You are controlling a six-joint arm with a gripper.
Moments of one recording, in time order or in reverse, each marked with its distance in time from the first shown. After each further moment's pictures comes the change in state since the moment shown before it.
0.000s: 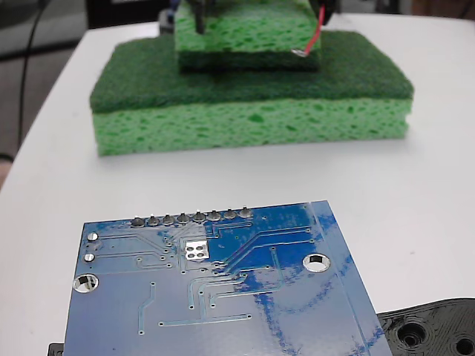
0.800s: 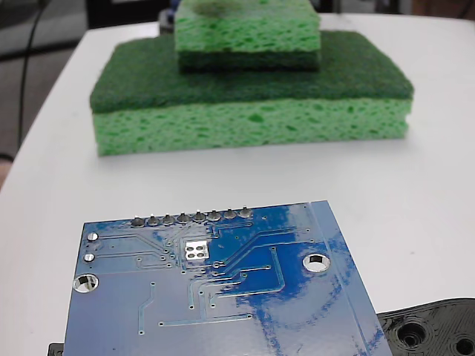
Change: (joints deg) arm 0.3 -0.4 -4.4 0.3 1.0 2.7
